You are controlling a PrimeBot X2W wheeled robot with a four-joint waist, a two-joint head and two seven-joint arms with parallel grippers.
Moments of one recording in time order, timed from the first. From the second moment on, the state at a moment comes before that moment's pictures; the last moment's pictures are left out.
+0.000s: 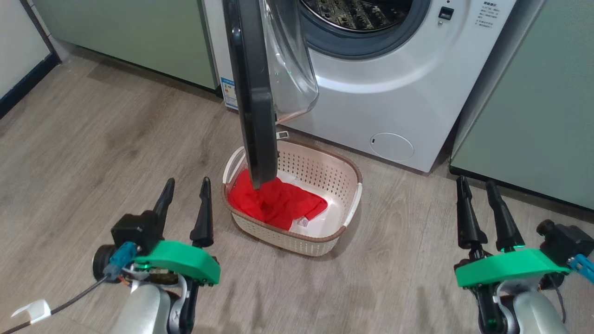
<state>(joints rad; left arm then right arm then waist) -0.14 0.04 -0.17 0.24 -0.29 0.05 -0.25 -0.04 -0.05 0.01 0.17 0.53 0.13 -0.25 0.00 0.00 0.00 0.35</state>
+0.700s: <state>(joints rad) -0.15 0.04 -0.17 0.26 -0.29 0.01 -0.25 -0.04 -0.05 0.02 0.18 0.53 0.13 -0.25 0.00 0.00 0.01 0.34</state>
